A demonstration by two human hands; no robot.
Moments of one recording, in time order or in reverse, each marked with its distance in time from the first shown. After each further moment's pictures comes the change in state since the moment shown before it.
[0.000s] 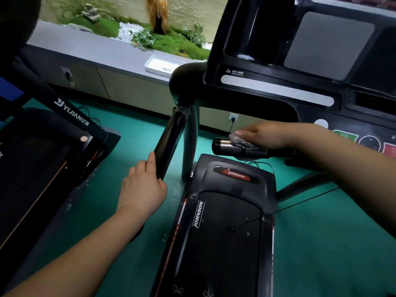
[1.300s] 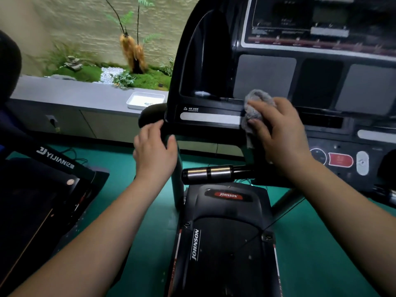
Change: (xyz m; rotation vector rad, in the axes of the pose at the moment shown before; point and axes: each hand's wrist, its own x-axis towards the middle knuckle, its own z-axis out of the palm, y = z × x) left_hand 0.075 0.132 -0.083 -0.462 0.373 0.114; right_hand -0.074 0.051 -0.008 0.085 1.275 -0.048
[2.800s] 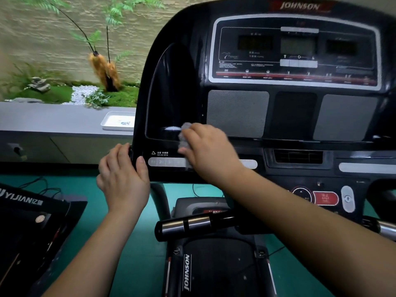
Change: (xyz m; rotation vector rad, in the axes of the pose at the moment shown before) left_hand 0.067 -0.004 0.046 0.206 0.136 0.089; right_hand 0.079 -0.018 0.070 -0.222 -0.201 -0.140
